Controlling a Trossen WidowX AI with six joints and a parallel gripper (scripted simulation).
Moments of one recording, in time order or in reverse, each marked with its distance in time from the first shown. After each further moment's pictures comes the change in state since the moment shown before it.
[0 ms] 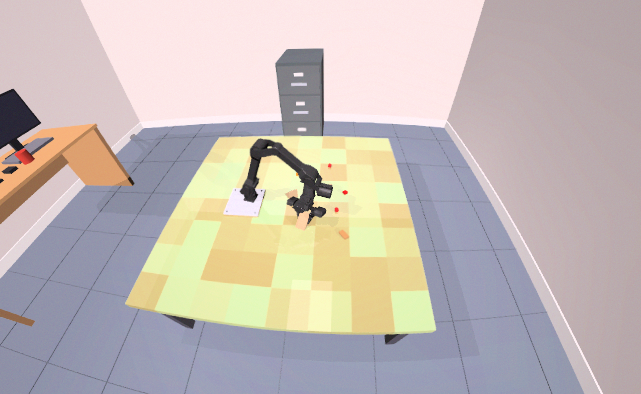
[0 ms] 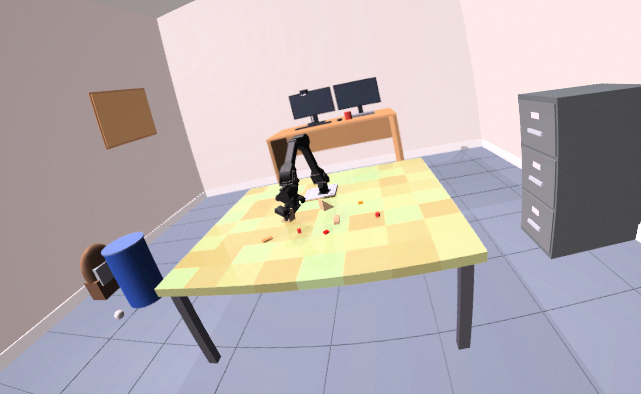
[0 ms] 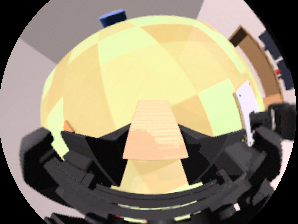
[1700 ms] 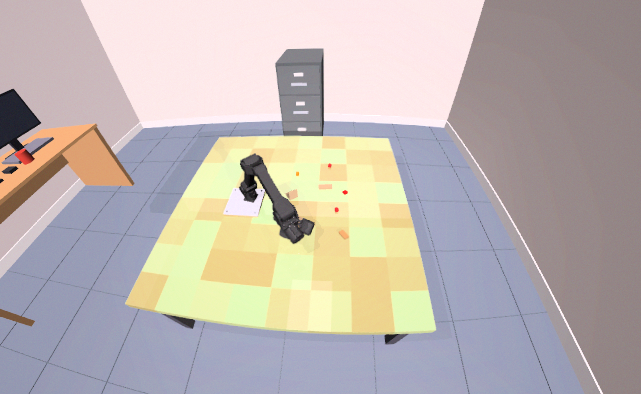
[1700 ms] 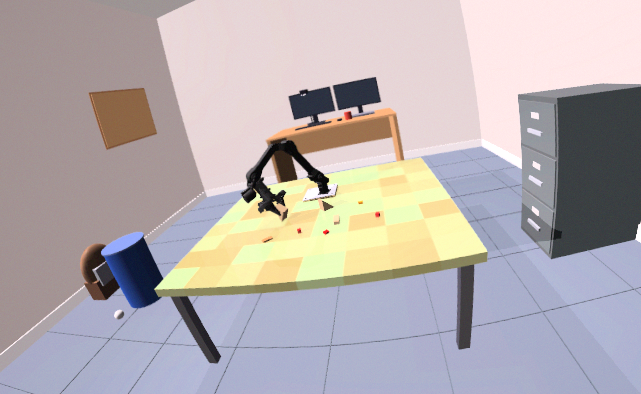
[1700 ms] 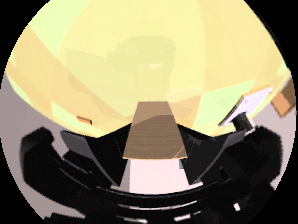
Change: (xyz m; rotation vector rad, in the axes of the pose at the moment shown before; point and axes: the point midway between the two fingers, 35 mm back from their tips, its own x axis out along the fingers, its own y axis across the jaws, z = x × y) arm 0.005 -0.002 0.070 0.002 1.049 -0.024
